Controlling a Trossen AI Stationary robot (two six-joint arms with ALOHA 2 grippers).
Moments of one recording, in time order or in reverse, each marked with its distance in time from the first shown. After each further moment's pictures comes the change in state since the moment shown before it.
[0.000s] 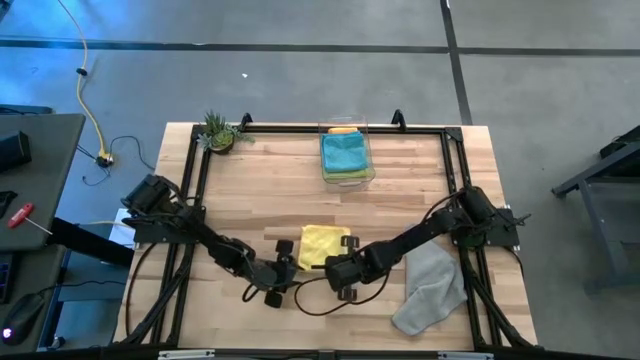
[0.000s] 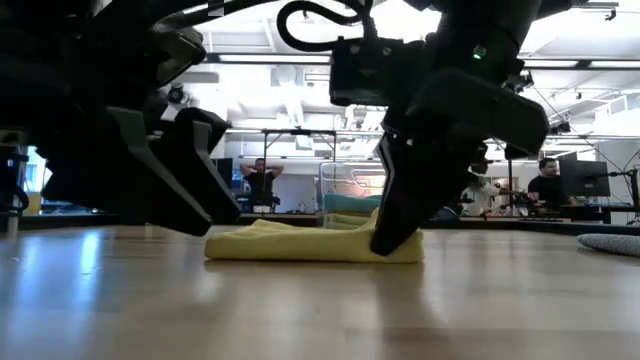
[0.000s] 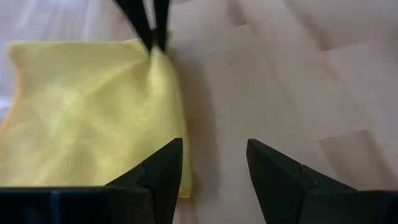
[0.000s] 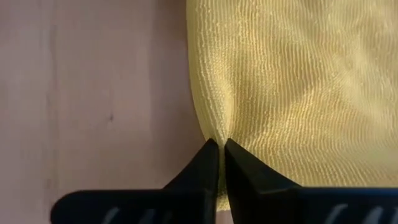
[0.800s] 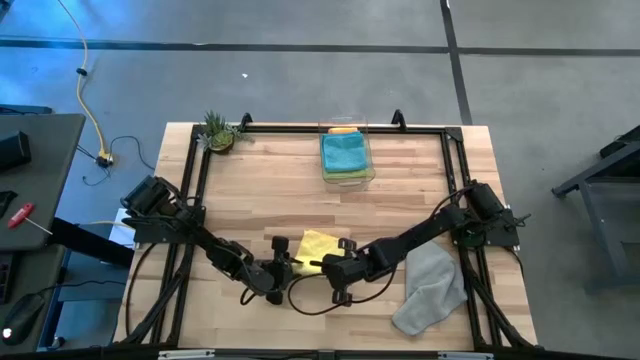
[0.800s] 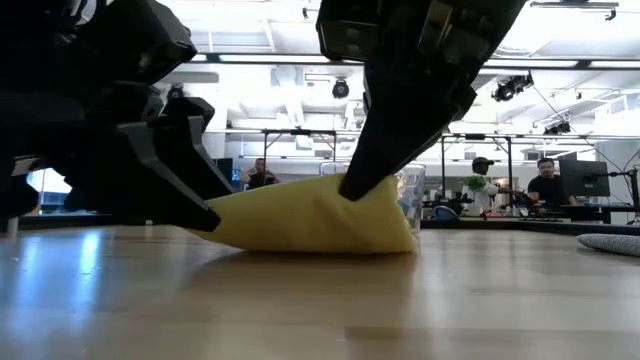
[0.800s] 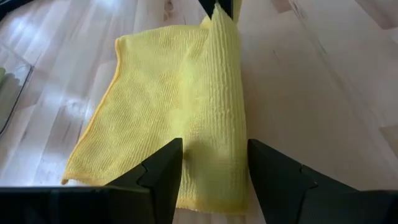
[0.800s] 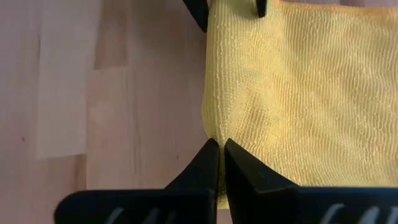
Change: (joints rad) left arm -0.041 0.001 0.001 -0.047 -0.208 0.034; right arm 0.000 -0.064 0.000 0.107 -0.073 0.099
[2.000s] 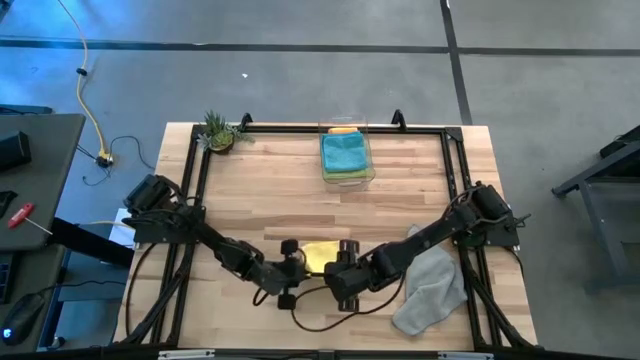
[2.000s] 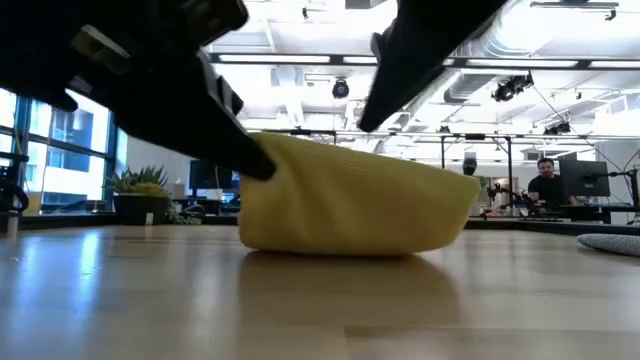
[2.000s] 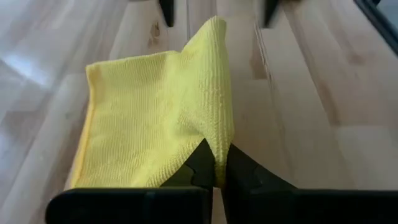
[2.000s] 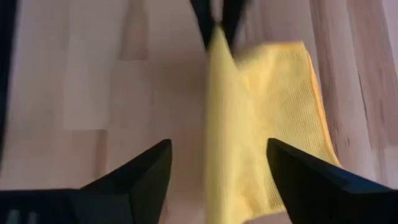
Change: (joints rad) left arm 0.046 0.000 0.157 -0.113 0.125 -0.222; right arm 0.056 -0.024 0.177 -0.296 0.089 -0.061
